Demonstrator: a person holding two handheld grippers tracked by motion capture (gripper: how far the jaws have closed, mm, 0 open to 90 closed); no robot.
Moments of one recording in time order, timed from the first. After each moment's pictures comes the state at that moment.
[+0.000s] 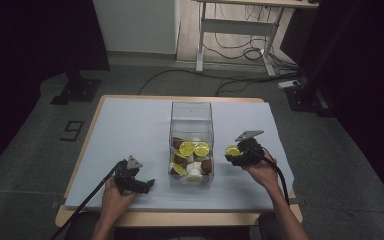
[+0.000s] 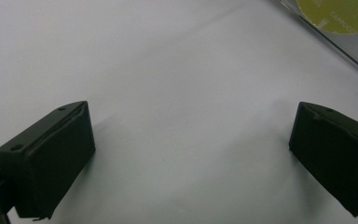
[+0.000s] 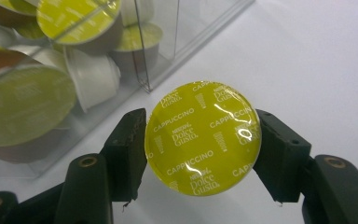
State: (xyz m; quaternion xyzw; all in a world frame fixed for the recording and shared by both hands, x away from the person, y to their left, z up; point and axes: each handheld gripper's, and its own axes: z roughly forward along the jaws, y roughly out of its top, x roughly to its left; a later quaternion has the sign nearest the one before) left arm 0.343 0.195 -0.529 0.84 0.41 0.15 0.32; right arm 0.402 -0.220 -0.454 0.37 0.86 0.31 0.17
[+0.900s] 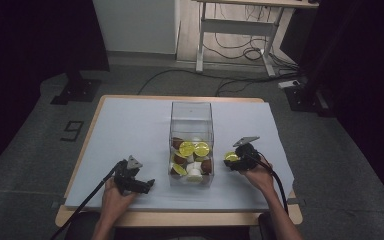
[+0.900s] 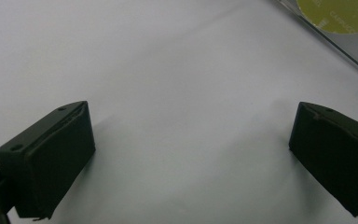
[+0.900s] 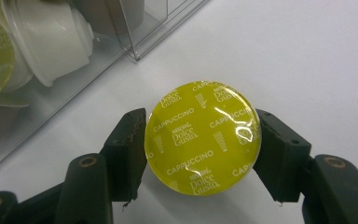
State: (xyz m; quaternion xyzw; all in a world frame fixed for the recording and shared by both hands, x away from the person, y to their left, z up) left arm 0.343 0.195 -0.529 0.84 0.41 0.16 0.32; right arm 0.410 -0.222 -0.496 0.38 0.86 0.30 0.15
